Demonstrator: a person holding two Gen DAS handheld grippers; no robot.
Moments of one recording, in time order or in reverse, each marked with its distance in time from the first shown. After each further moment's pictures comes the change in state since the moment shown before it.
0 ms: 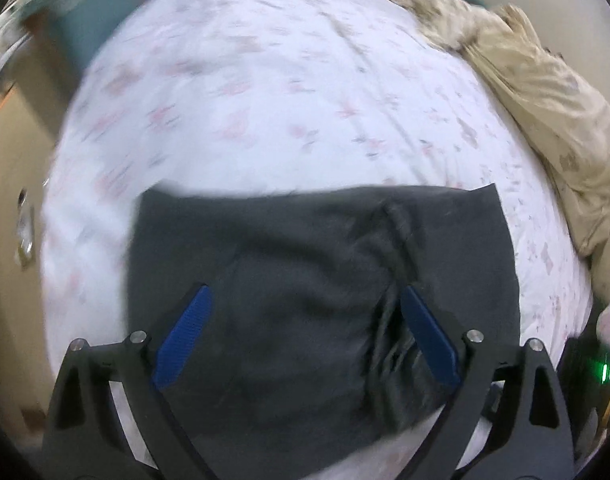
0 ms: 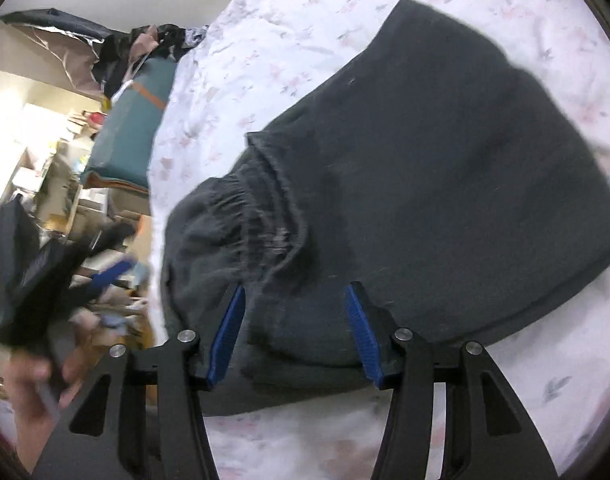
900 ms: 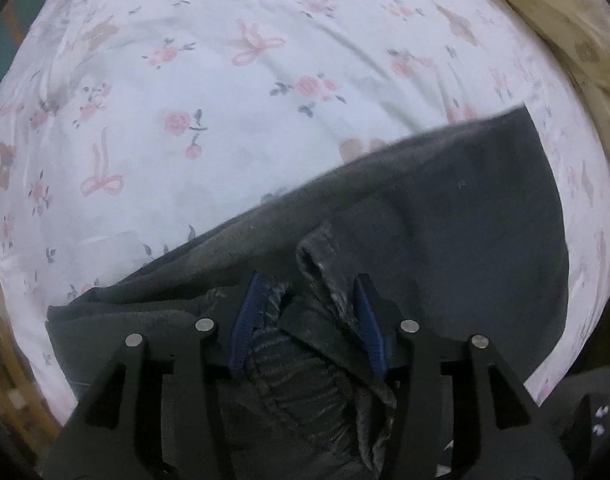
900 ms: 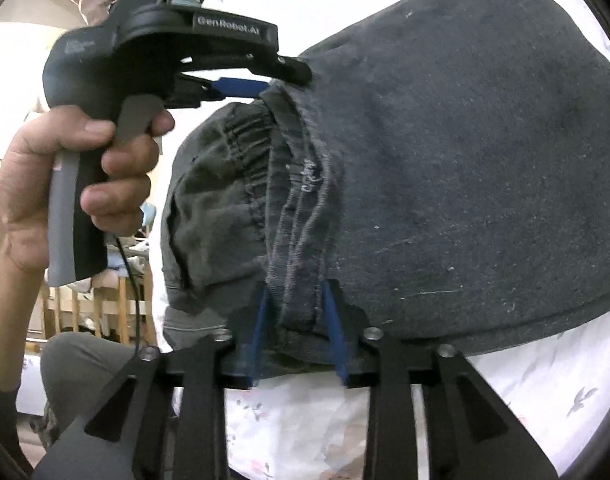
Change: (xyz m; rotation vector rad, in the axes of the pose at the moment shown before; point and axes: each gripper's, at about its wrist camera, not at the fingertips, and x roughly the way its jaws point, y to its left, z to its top) left arm 0.105 -0.066 0.043 0.318 0.301 0.065; right arm 0.041 0.014 -0.011 -0.102 0.182 0.041
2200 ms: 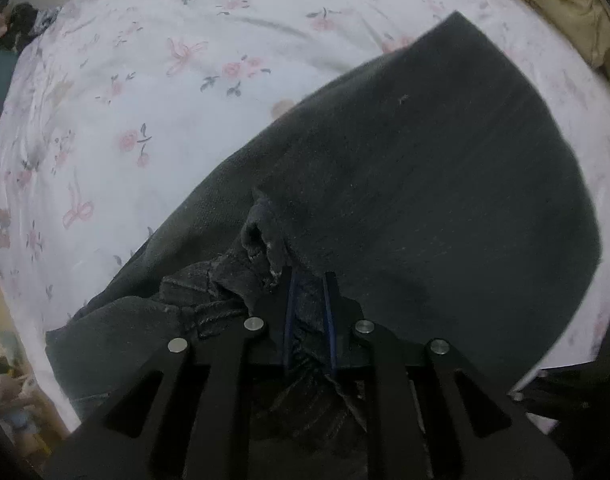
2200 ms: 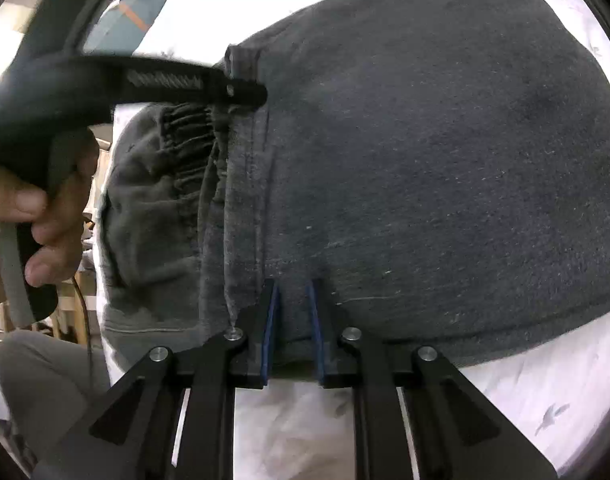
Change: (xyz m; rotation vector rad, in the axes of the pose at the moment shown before) left arm 0.022 -0.042 -0.027 0.240 -0.063 0.087; right arm 0.016 -0.013 -0.004 -0.019 0.028 -0.187
